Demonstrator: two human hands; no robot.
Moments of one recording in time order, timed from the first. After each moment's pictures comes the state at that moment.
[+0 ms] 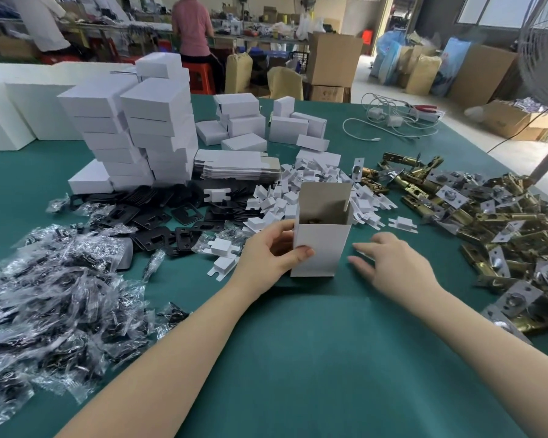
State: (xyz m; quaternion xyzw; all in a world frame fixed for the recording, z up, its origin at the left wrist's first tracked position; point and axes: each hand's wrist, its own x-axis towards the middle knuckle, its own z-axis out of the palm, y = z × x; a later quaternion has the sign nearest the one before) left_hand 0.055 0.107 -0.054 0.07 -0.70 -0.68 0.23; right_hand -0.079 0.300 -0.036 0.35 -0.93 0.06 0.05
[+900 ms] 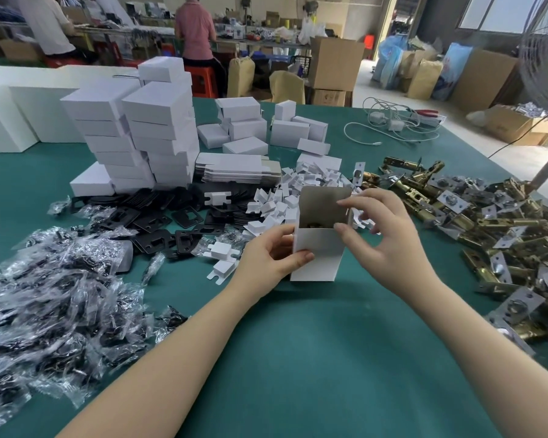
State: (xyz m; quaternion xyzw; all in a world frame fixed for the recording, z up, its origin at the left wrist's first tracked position) left_hand 0.051 0.105 -0.058 0.05 -0.70 -0.67 0.22; right_hand -0.054 0.279 0.005 0.47 -0.76 0.43 0.15
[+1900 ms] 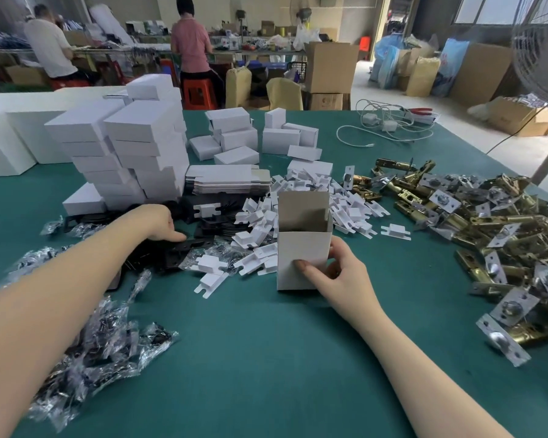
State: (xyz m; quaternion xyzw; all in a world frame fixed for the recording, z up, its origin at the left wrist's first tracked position) left_hand 0.063 -0.062 0.016 0.37 -0.91 0.02 -0.17; right_hand -0.042 0.261 -0.057 0.33 -0.77 0.55 -0.08
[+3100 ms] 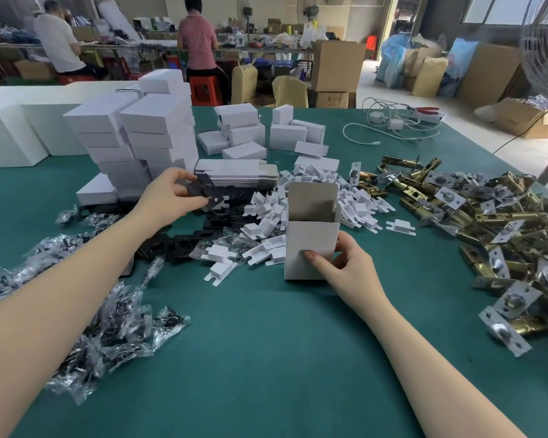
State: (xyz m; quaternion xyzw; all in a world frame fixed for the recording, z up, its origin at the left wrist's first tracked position) left_hand 0.083 -0.042 0.015 0.30 -0.83 -0.40 0.23; right_hand -0.048 0.261 -0.061 0.31 -0.78 0.54 -0.09
